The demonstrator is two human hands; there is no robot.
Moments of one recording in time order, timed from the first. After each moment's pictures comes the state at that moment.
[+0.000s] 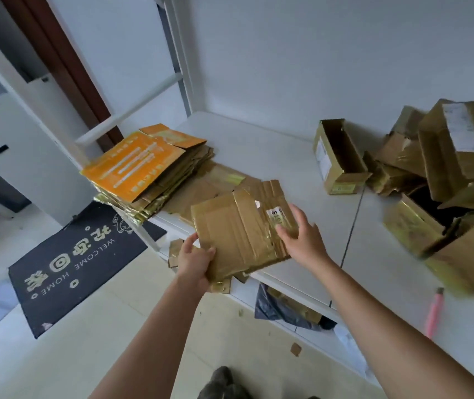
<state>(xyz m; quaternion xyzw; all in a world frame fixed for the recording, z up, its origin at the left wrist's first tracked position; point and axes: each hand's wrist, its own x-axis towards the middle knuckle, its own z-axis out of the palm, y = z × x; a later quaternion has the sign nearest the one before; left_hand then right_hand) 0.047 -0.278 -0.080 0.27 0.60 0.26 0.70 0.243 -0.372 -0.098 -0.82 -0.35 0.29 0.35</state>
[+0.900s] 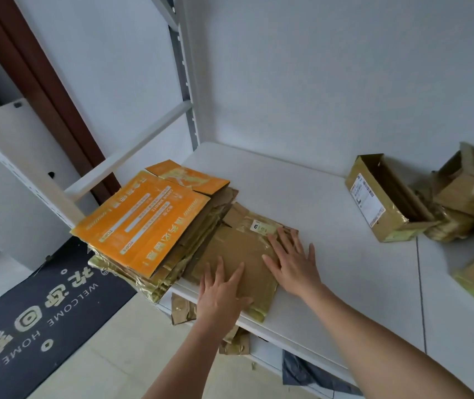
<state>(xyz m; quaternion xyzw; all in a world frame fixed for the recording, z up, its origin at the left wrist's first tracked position) 0.047 -0.126 -0.151 0.87 0.42 -0.14 0.22 0.234 -0.187 -0.185 -0.85 -0.49 0.15 0.06</state>
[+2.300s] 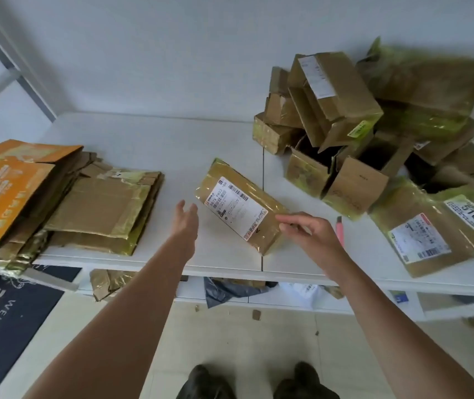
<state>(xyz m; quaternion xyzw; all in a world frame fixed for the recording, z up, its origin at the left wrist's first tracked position) 0.190 -0.285 -0.113 0.55 0.51 0.09 0.66 0.277 -0.521 -0.087 -0.76 -0.21 0.26 0.56</state>
